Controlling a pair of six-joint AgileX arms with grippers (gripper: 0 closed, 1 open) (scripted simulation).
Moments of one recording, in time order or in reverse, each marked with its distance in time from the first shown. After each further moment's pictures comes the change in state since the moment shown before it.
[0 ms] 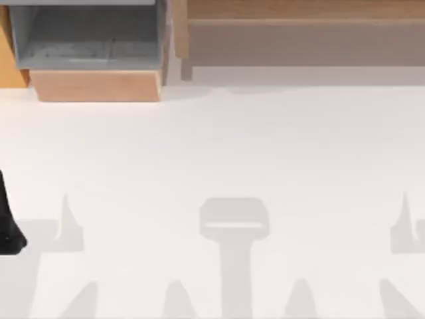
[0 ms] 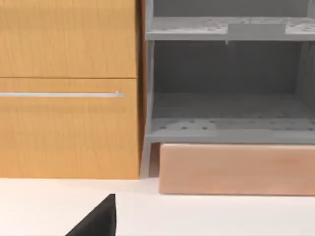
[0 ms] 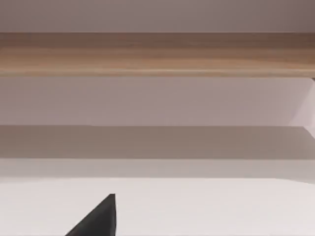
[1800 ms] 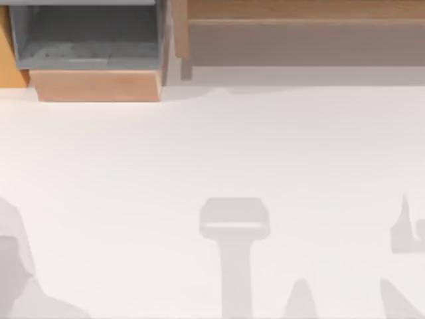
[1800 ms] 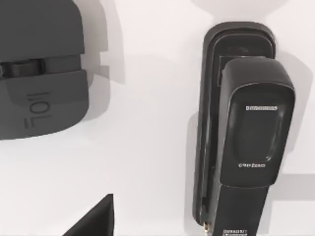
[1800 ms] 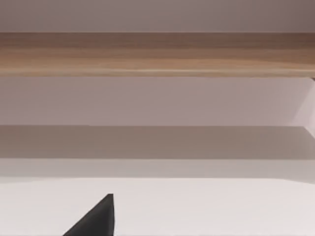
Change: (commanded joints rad) left arm 0.581 1.629 0.991 -0.931 -0.002 0.622; right arm 0.000 0.000 0.000 0.000 0.000 0.000
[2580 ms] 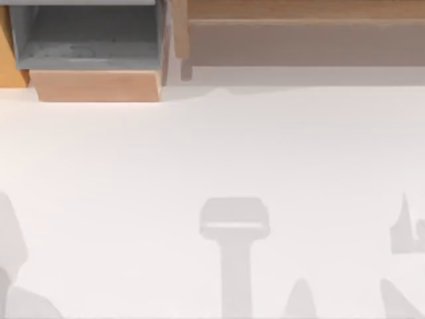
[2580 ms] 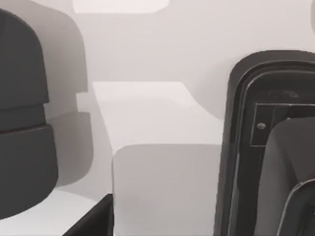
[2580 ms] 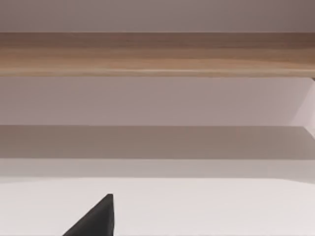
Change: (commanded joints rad) left arm 0.002 0.100 -0.113 0.213 0.000 0.003; right arm 0.000 0.000 0.000 0.000 0.000 0.000
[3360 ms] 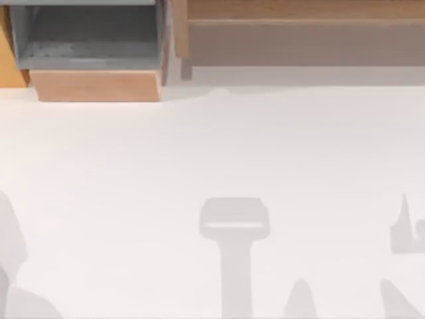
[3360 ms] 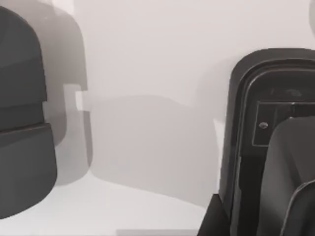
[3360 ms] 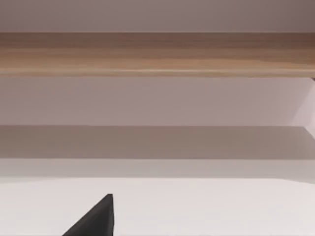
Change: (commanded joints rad) left arm 0.000 0.000 0.000 0.000 0.000 0.000; right arm 0.000 0.000 0.000 0.000 0.000 0.000
